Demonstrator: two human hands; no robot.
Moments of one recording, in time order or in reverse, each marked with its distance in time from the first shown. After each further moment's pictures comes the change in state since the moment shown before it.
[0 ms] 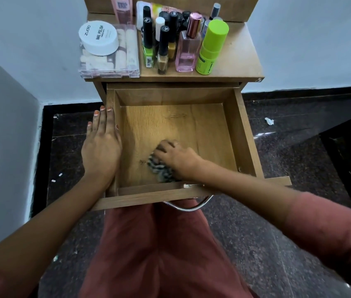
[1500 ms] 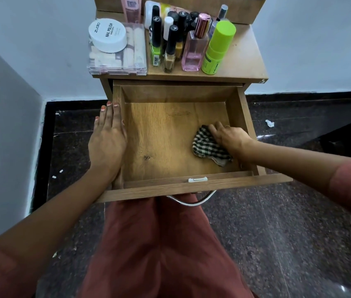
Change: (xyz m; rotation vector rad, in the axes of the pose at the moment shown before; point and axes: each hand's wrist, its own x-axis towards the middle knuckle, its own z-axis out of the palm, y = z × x) left_hand 0.003 0.000 -0.001 0.004 -0.016 0.008; right_hand -0.025 0.093 -0.006 -0.285 -0.054 0.316
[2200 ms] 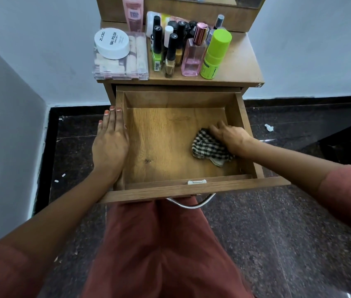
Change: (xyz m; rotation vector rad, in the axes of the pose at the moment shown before) left_hand -0.003 0.000 -0.002 -0.018 0.001 0.020; right_hand 0.005 0.010 -0.001 0.152 0.010 0.026
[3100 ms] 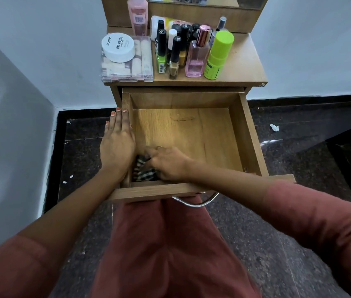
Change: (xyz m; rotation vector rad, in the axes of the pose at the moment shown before) left_hand 0.001 0.002 -0.002 0.013 -0.012 -0.041; right_hand -0.006 -0.140 -0.010 0.080 0.158 -0.582
